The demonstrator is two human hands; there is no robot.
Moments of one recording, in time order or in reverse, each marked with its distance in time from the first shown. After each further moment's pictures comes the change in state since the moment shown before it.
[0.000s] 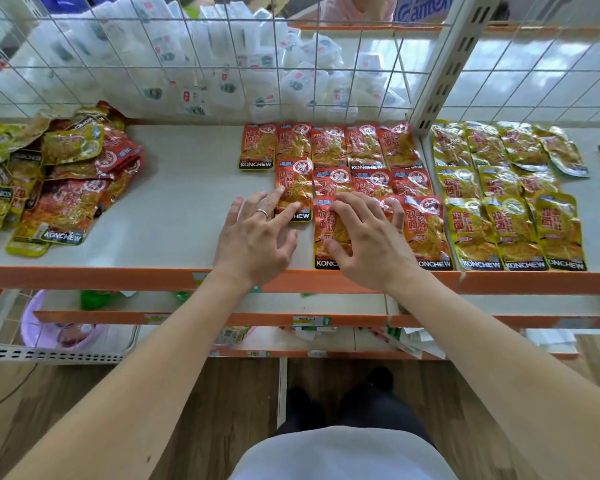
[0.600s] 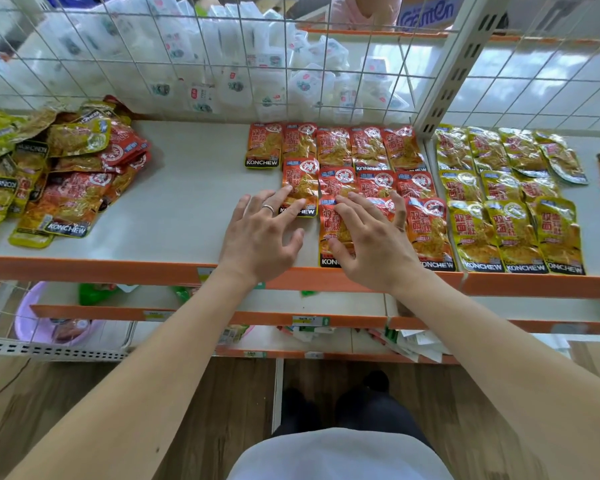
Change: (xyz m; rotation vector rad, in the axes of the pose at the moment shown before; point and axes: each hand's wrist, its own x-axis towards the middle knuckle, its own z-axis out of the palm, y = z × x) left_hand -0.001 -0.002 0.002 -0.032 0.083 0.039; right_hand -0.002 -0.003 0.003 -0.115 0.055 -0.076
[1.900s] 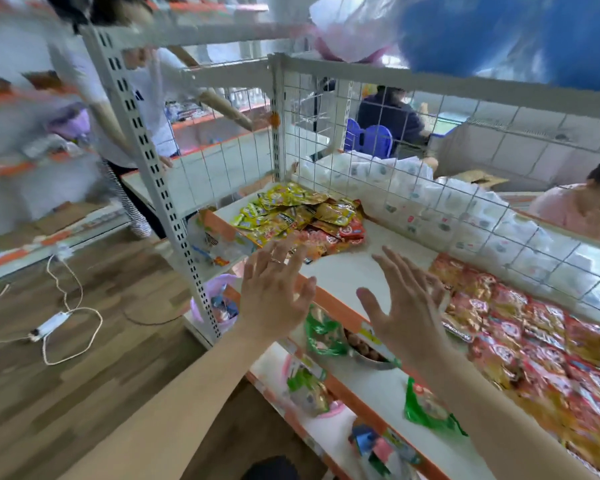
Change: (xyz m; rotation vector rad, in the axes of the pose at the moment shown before) left_hand -0.190 -0.061 -0.151 0.139 0.450 -0.672; right_hand 0.041 -0.186 -0.078 0.416 0.127 -0.381
